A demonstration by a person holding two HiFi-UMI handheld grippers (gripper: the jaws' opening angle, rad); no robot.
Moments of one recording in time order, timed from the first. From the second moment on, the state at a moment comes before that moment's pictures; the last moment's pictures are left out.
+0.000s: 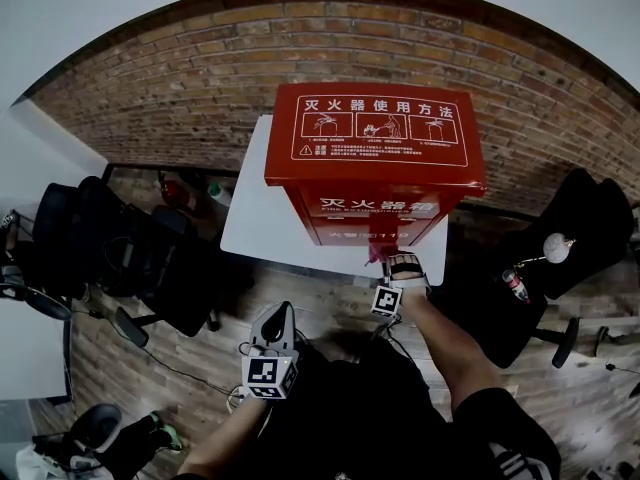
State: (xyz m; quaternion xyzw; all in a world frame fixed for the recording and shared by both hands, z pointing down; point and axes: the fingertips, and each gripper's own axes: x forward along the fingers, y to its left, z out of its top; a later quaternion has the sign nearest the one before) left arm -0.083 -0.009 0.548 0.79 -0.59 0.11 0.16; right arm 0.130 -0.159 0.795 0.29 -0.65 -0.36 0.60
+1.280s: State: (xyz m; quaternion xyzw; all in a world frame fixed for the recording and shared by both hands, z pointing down) left arm -0.091 -0.015 0.534 0.81 -0.57 0.08 0.15; right arm 0.125 -0.158 0.712 0.35 -0.64 -0.39 0.57
